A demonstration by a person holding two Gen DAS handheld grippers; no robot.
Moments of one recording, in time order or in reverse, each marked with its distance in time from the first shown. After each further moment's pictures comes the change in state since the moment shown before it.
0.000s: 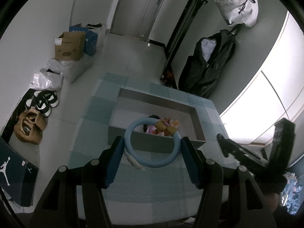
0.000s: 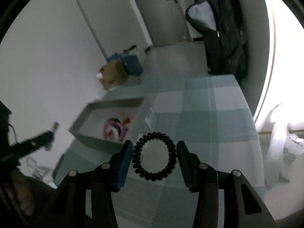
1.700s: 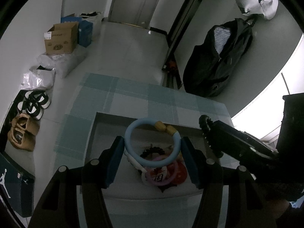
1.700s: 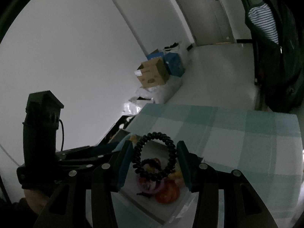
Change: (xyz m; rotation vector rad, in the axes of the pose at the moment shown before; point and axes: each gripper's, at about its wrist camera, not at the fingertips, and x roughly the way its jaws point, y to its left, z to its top) left arm 0.078 -0.006 0.044 0.003 0.108 0.021; right arm 0.082 0.038 0.074 -0.130 0.055 0.292
